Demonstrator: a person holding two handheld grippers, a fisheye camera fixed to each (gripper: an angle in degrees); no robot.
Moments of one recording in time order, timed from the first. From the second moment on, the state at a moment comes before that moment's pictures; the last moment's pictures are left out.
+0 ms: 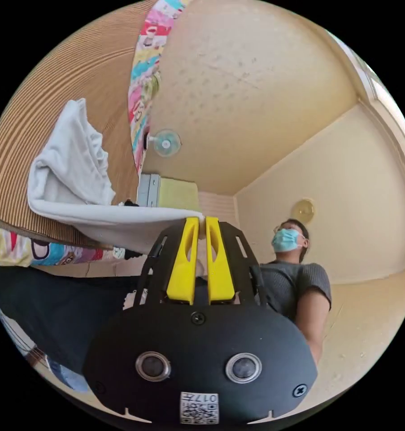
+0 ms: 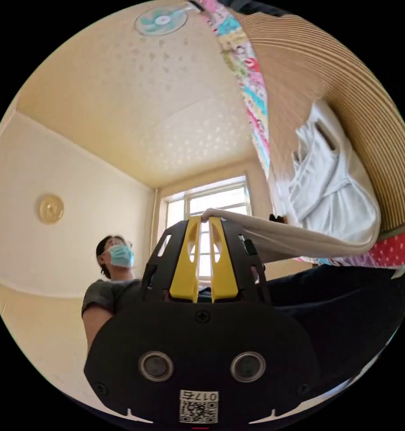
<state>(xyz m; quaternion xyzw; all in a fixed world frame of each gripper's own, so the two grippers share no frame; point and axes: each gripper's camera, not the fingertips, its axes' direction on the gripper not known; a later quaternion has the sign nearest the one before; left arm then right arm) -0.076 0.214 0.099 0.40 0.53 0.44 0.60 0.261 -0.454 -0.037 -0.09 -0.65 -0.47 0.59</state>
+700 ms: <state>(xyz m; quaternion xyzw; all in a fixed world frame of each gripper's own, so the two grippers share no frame) -0.034 0.150 -0.117 0.41 0.60 0.21 0.65 -0.057 -0.363 -0.039 0.20 -0.09 -0.57 0.79</state>
